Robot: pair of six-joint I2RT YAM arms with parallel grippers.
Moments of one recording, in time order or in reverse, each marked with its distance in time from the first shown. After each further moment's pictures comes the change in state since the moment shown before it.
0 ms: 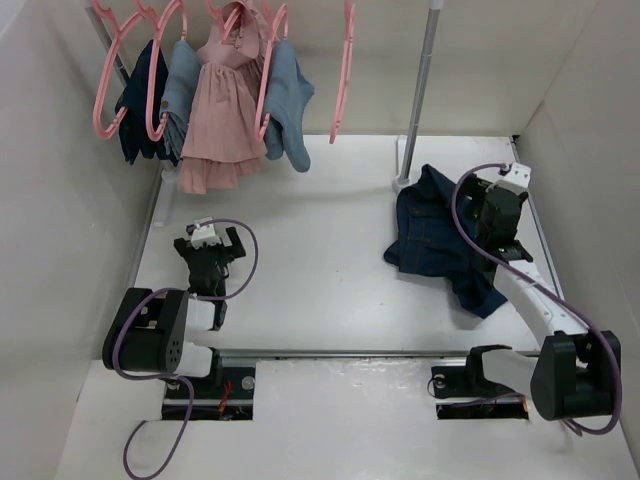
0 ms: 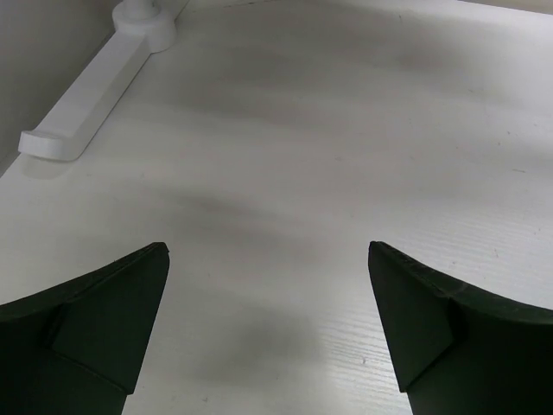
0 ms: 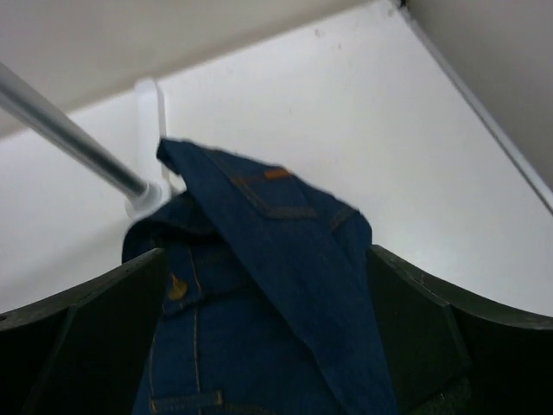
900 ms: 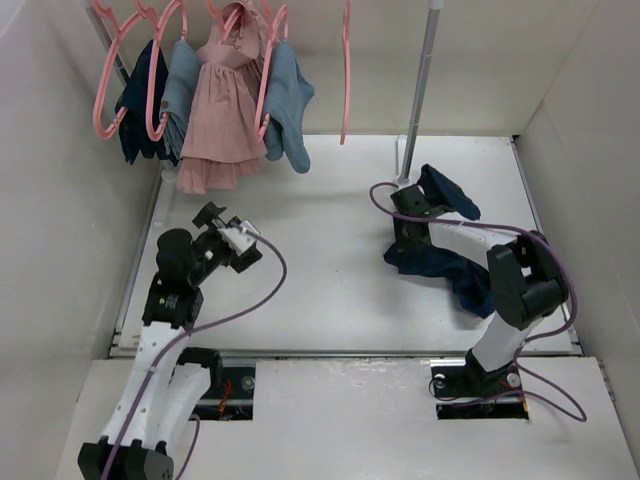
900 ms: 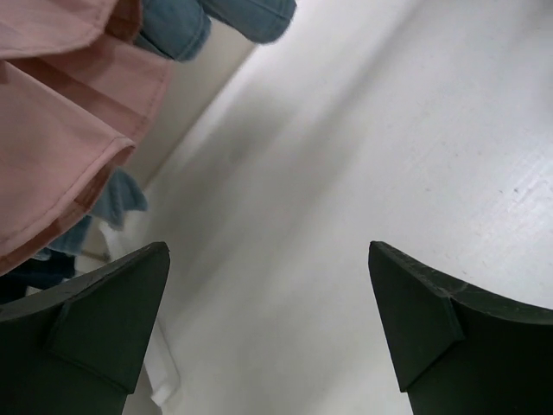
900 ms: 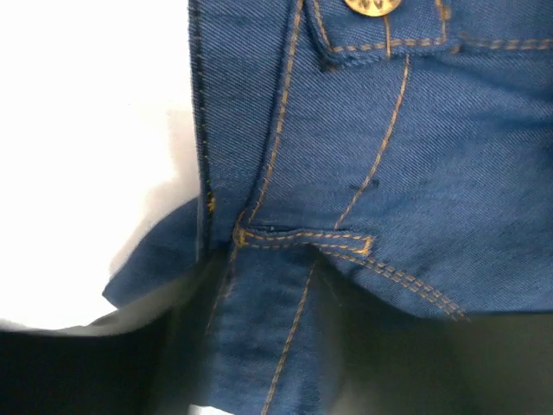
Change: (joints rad) left arm -0.023 -0.772 0.388 -1.250 0.708 0.780; right arm 0.361 0.557 0.367 -0.731 -0.011 -0.004
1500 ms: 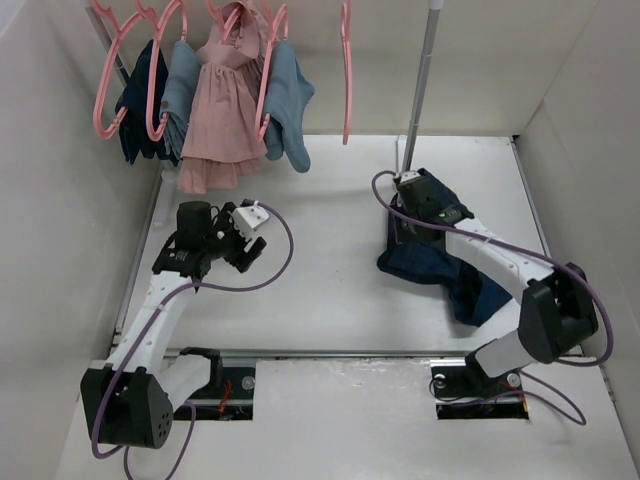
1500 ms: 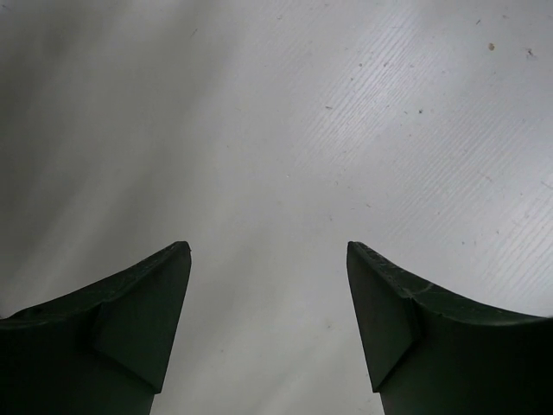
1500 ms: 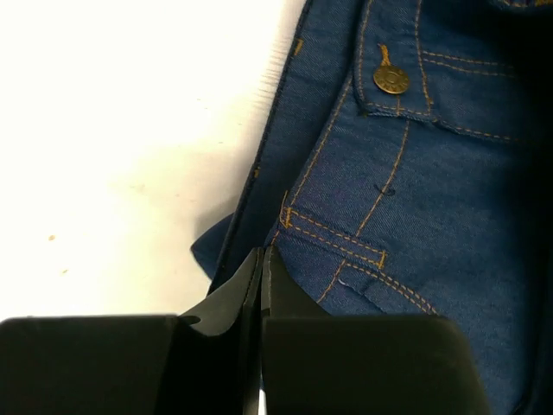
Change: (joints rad) left arm 0.000 0.392 0.238 -0.343 0.047 -0.045; right arm 0.076 -0.203 0.027 -0.041 -0.101 -0.041
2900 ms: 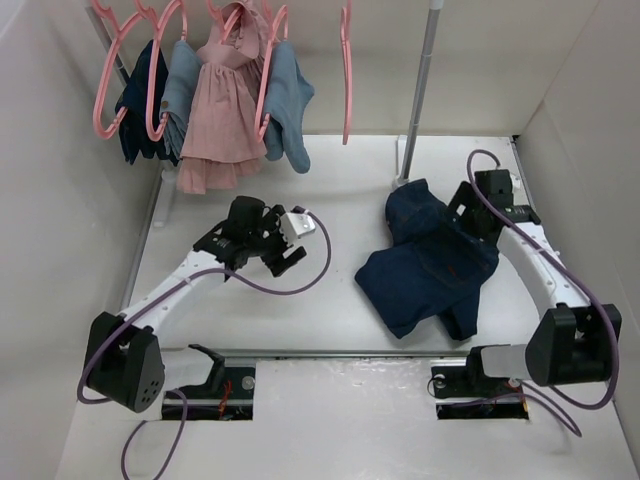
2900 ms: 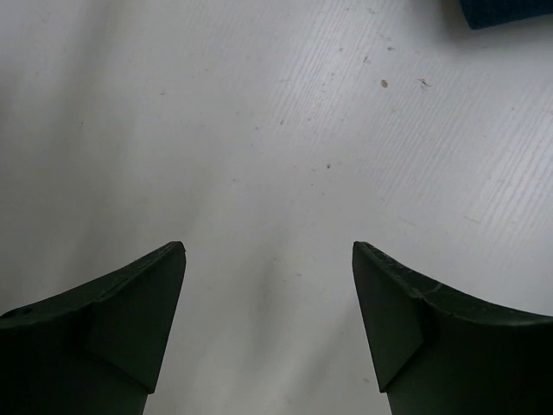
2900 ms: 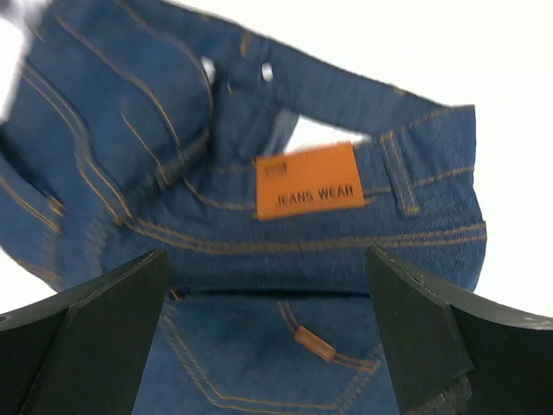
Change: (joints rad) left arm -0.315 0.202 0.074 0.060 -0.100 -0.037; right arm -0.449 -0.191 -0.035 -0.115 0.003 0.327
